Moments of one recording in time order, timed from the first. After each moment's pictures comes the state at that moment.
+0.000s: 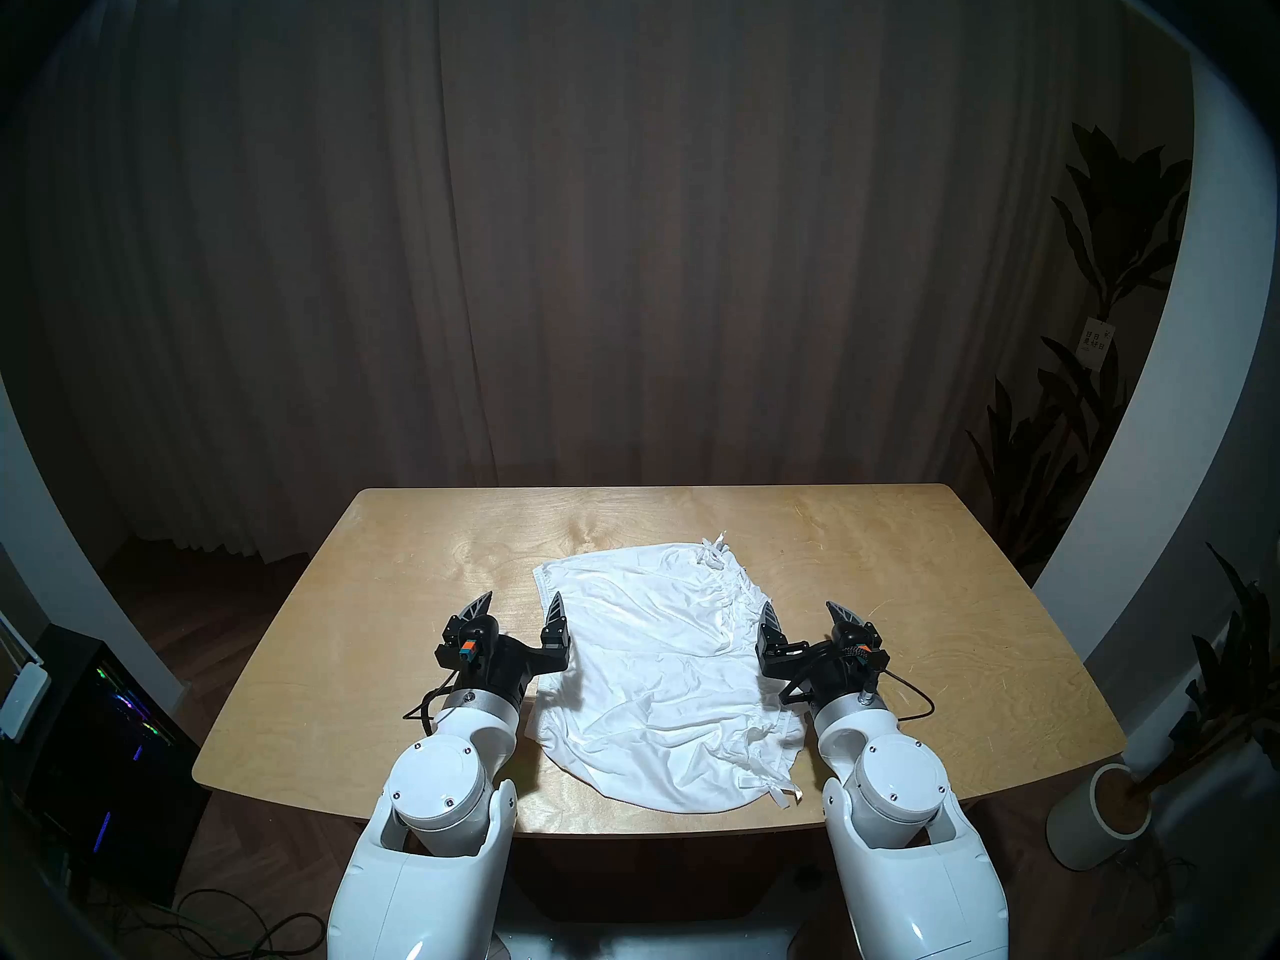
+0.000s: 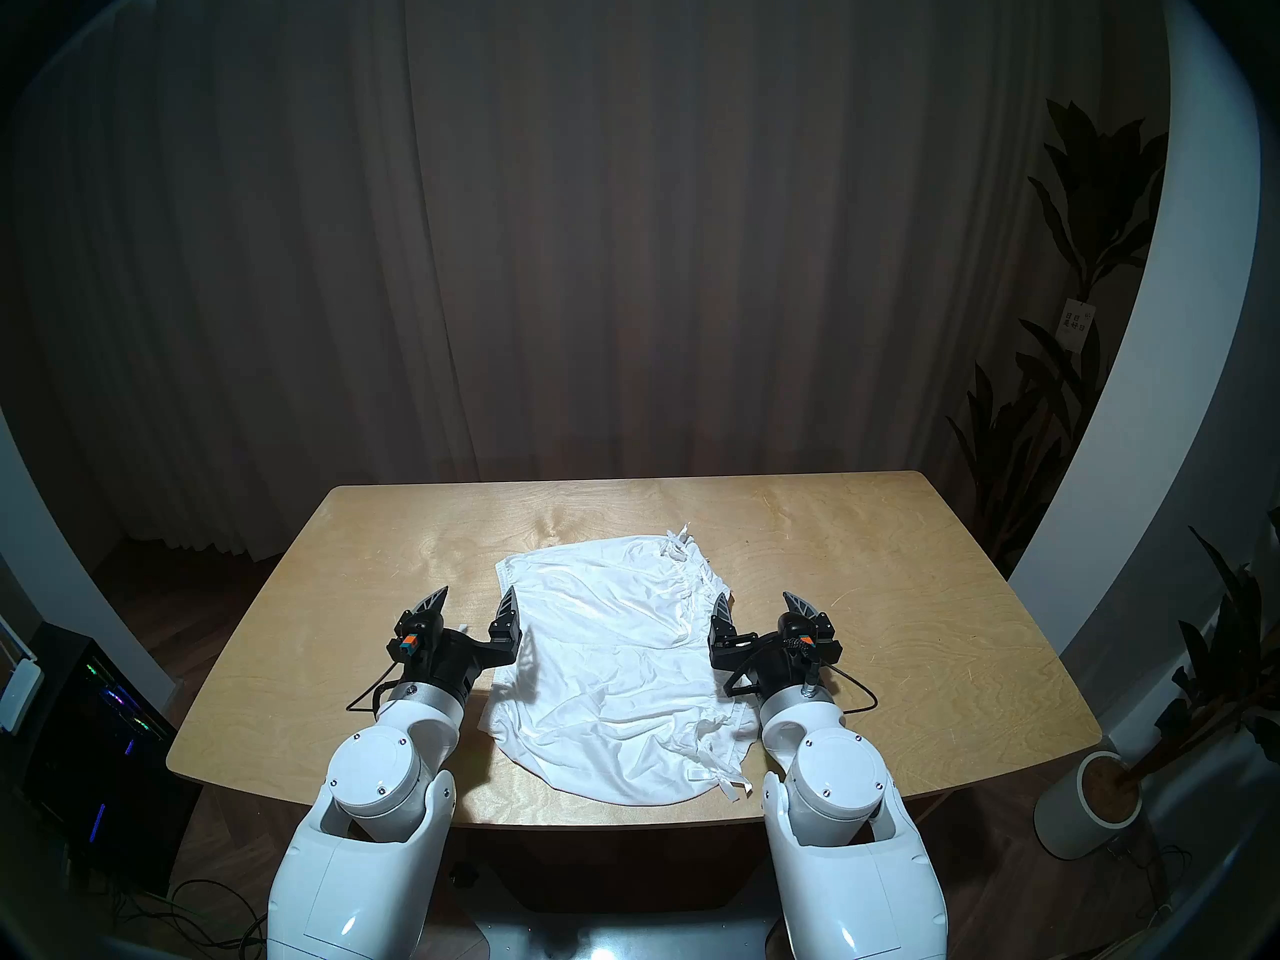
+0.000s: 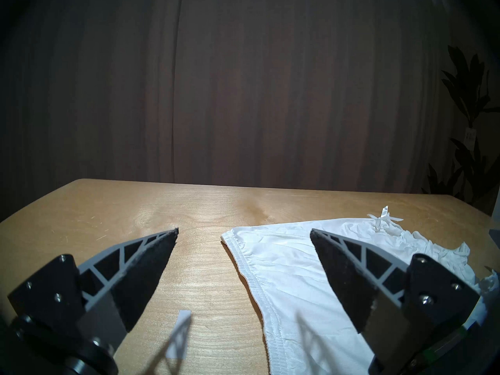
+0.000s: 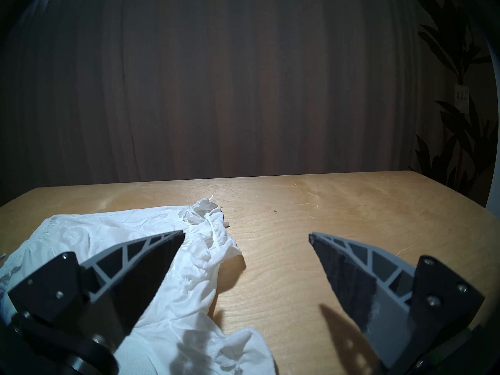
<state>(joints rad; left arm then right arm) 1.88 -1.57 -1.54 -1.76 -0.12 -0.01 -0.02 -1.88 -1.57 1.58 -1.75 0.11 0.00 0.05</state>
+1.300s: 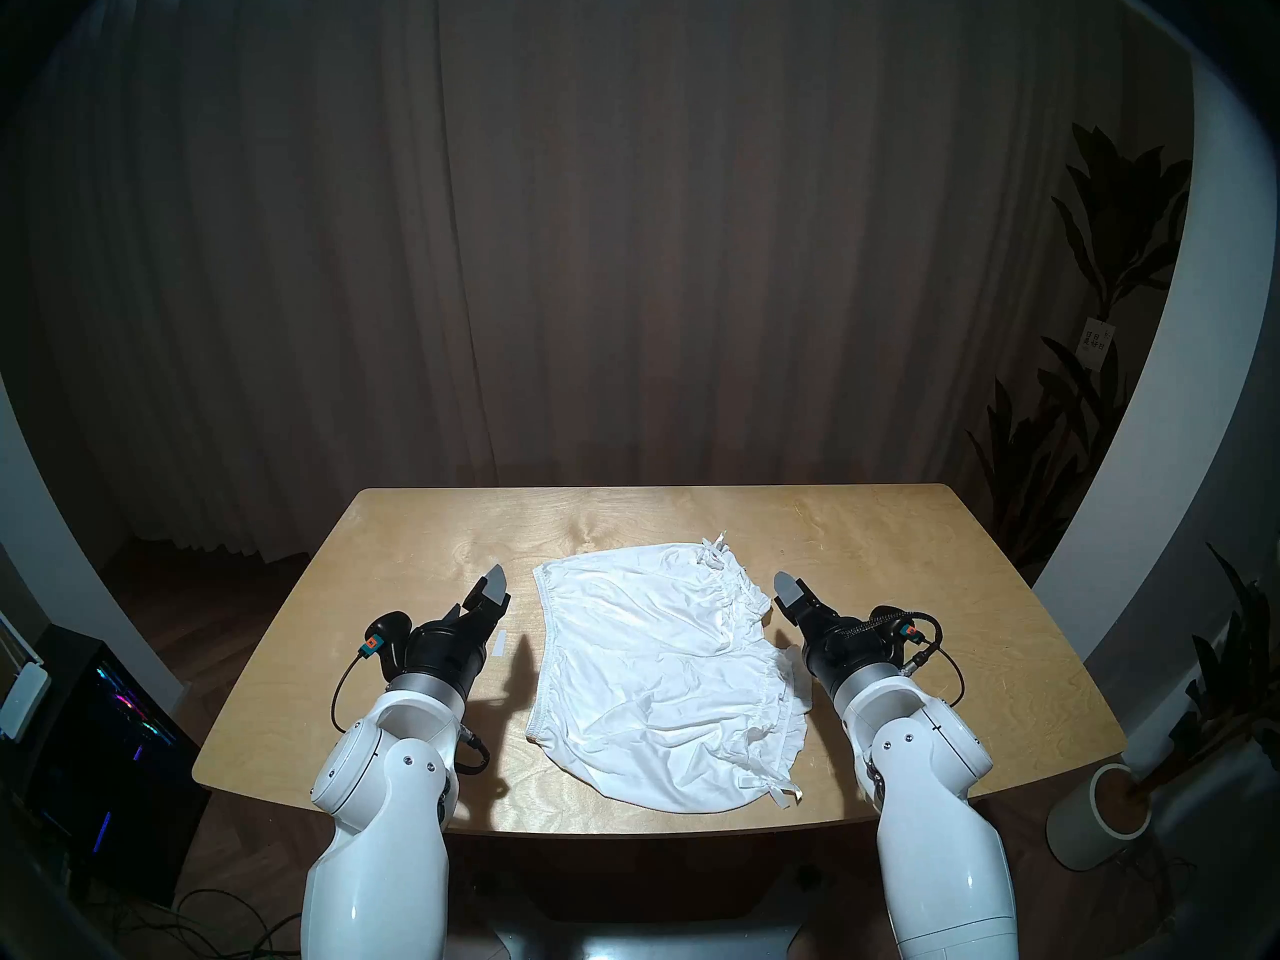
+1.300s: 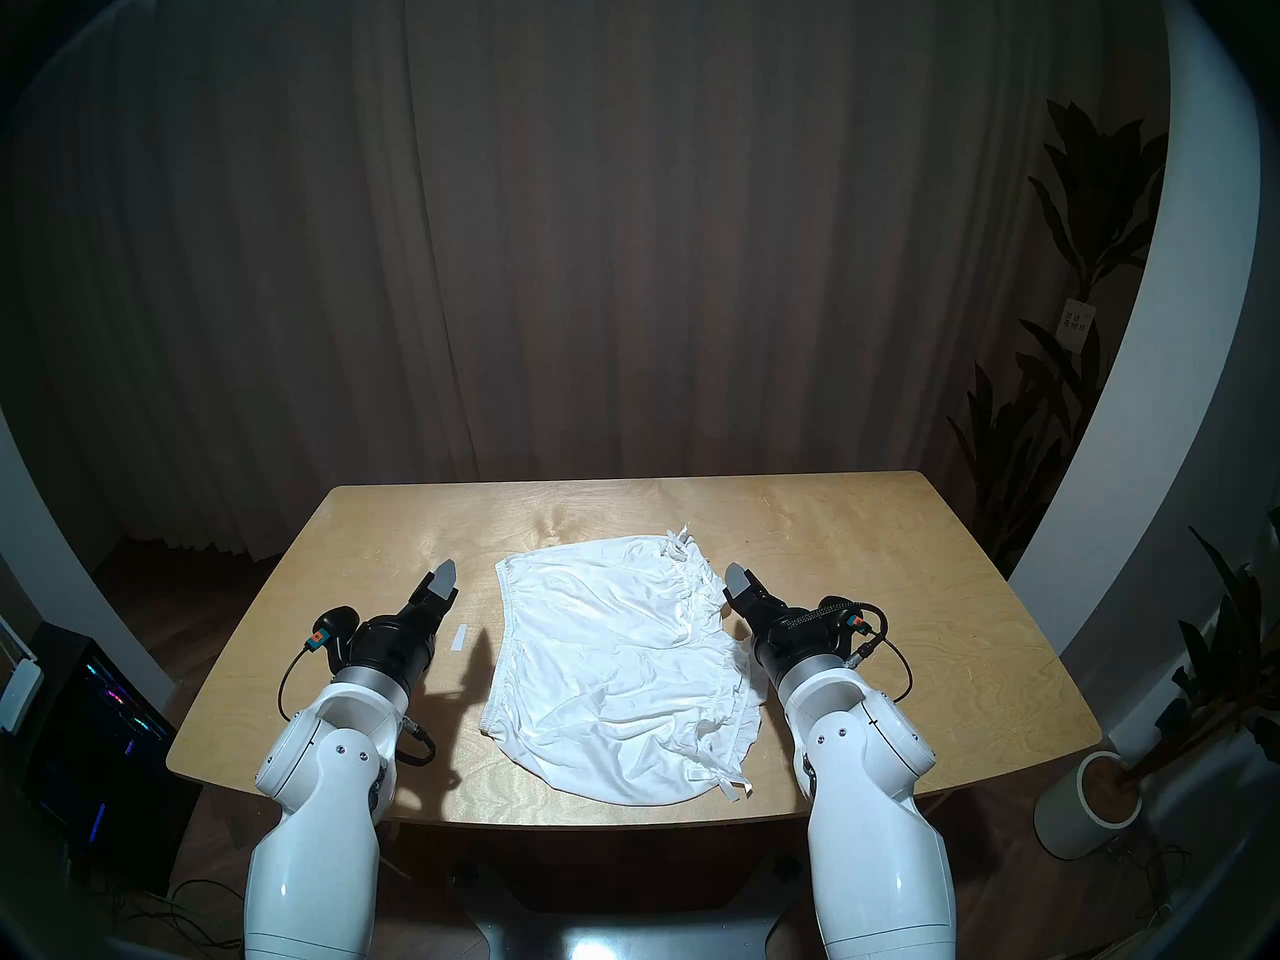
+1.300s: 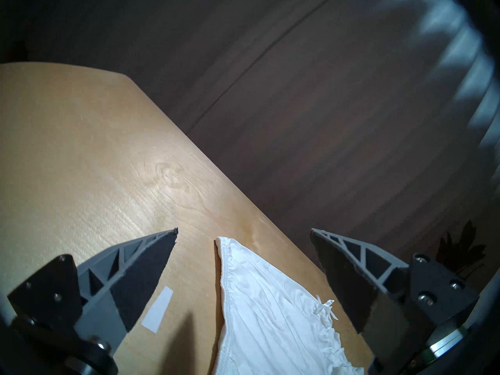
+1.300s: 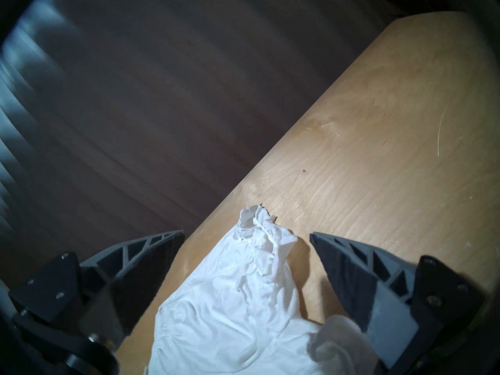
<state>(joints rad) 1.92 -1.65 -1.72 -1.90 -0.84 0.26 -0.03 -1.84 -1.62 1.69 -1.83 0.88 0.36 0.05</state>
